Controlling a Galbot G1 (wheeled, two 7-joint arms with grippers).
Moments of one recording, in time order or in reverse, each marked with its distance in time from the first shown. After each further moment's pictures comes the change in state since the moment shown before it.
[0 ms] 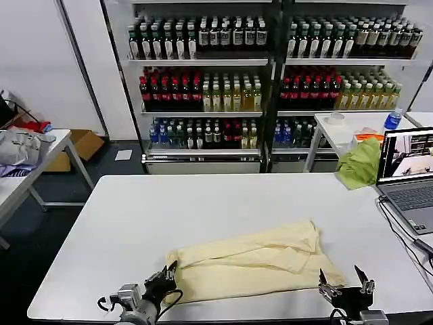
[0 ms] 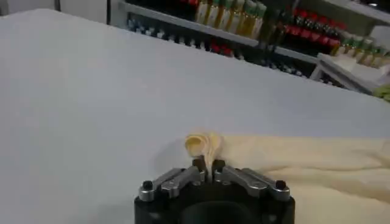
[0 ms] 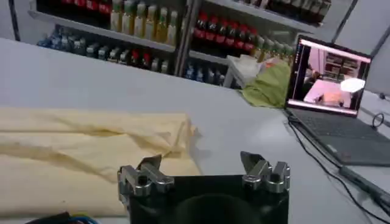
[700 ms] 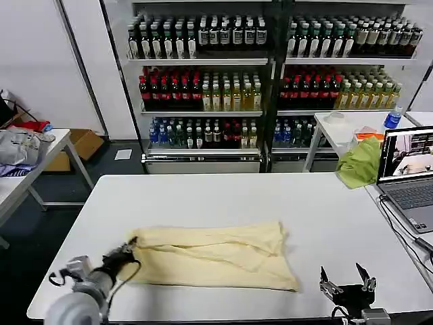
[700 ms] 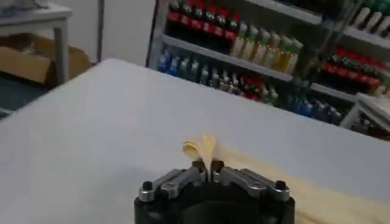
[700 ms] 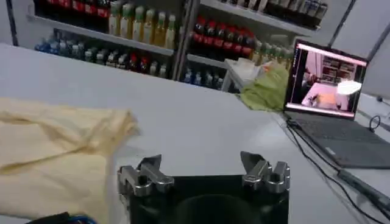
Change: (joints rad) left arm -0.035 0.153 -0.300 0.013 -0.262 0.018 0.039; right arm 0.005 -0.012 0.007 0.000 0.010 0.003 0.001
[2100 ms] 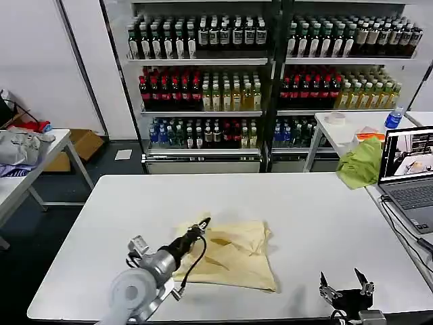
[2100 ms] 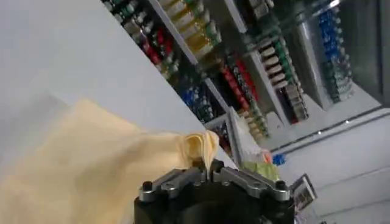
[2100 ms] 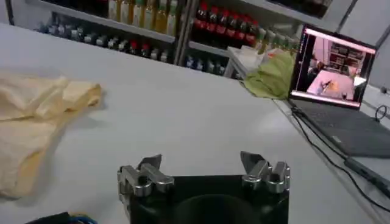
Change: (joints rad) left arm -0.285 -0.280 0.311 0.035 -0.460 -0.032 -0.031; right arm 0.018 -0.019 -0.015 -0.063 0.010 0.004 0.001
